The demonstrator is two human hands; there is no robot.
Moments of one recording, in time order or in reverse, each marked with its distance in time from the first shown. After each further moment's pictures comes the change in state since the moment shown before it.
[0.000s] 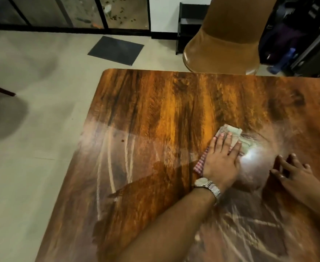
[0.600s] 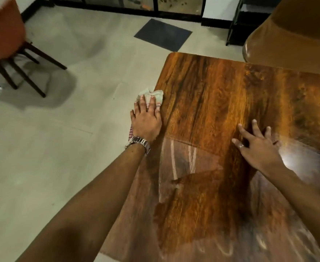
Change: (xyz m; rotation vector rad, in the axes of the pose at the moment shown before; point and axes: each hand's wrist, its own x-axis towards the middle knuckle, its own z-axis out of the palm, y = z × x) left_hand -0.119 -0.361 -0.116 -0.048 0.213 -0.754; right_hand -0.011 -0.291 0.045 -0.063 0.113 -0.383
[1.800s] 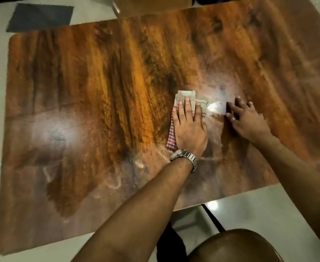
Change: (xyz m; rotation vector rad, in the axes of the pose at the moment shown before) left_hand -0.338 0.363 0.154 0.036 -0.211 0.686; right_hand -0.193 0.334 0.005 0.152 0.062 0.373
